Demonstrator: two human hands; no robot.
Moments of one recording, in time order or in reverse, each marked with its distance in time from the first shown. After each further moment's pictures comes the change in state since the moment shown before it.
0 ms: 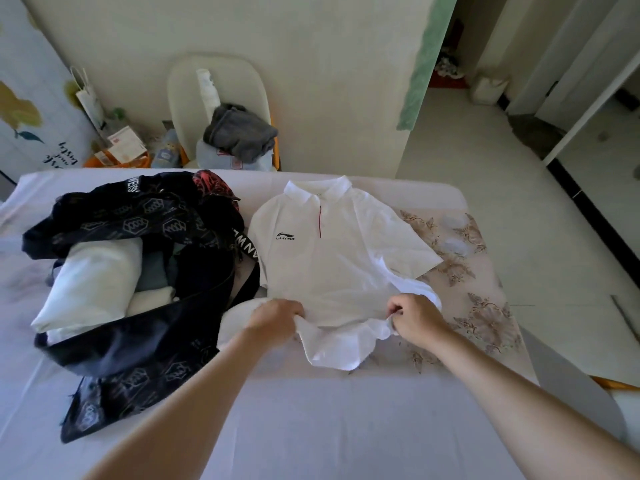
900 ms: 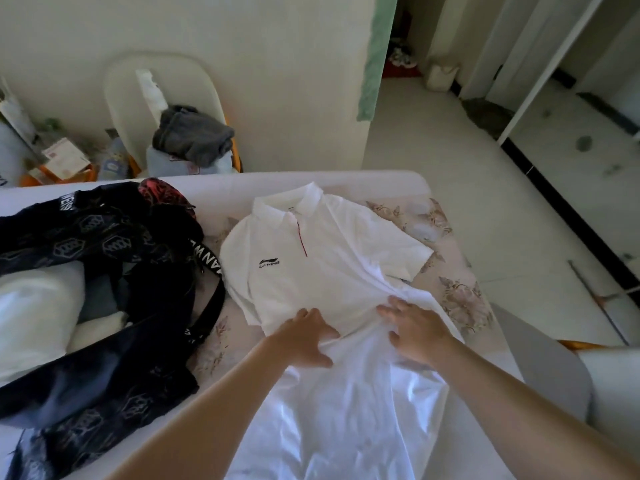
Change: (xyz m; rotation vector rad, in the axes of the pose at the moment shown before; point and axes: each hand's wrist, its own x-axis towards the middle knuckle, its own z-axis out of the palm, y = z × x) left_hand 0.035 0.066 0.050 0.159 -0.234 0.361; right_hand -0.024 0.060 0.006 -0.584 -0.170 0.022
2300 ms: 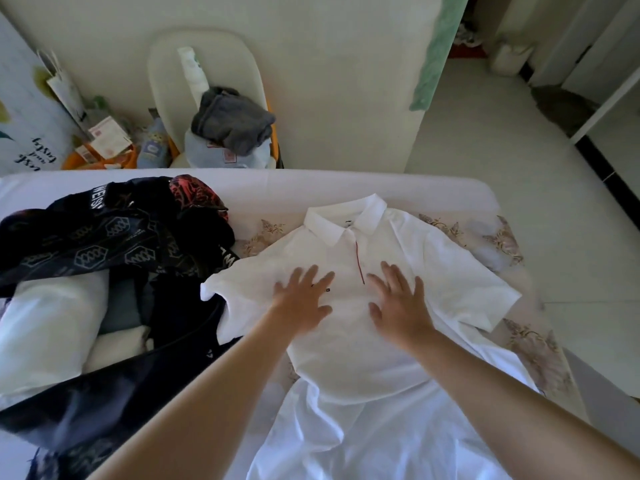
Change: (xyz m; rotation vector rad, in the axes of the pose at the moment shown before) left_hand 0.047 -0.087 -0.077 0.062 0.062 -0.342; right_hand 0.136 -0.069 -0.029 0.091 0.293 -0.075
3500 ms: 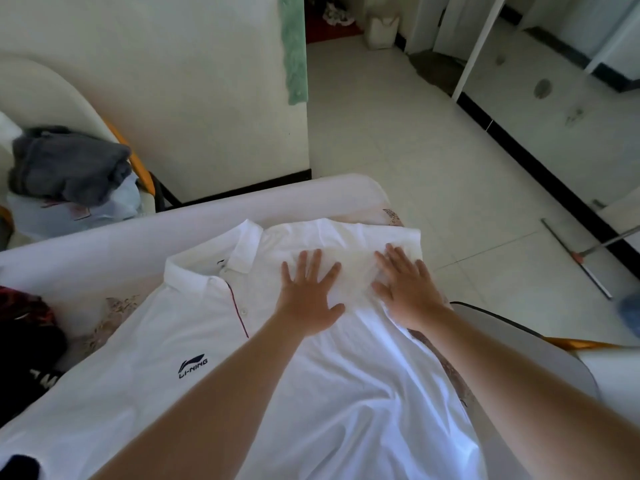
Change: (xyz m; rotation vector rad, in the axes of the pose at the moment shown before) left_hand 0.162 0.202 -0.016 0.219 0.198 0.367; right_hand 0.012 0.235 -0.006 0.053 -0.049 0.319
